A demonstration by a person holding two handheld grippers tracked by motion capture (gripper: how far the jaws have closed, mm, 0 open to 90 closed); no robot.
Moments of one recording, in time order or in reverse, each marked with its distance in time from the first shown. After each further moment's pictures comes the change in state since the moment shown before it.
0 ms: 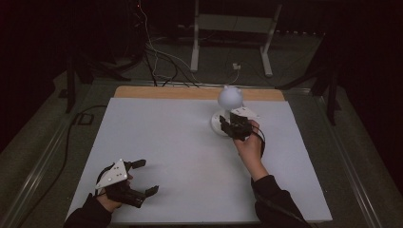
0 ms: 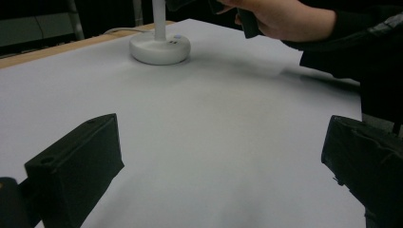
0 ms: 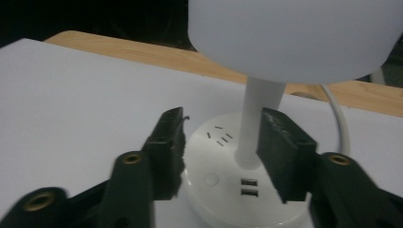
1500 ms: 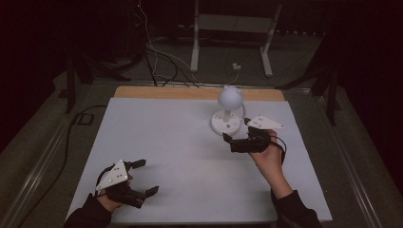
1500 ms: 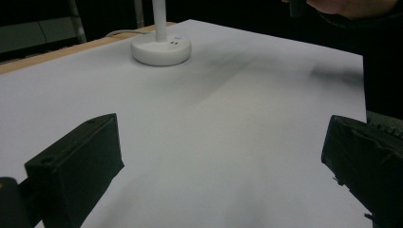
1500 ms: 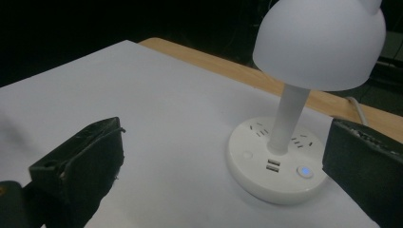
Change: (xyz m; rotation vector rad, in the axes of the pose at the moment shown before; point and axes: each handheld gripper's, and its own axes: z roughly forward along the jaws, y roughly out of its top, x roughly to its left) left arm -0.001 -0.001 0.000 0.000 0.010 0.028; right arm -0.016 0.000 -0.077 -0.070 0.266 -0.121
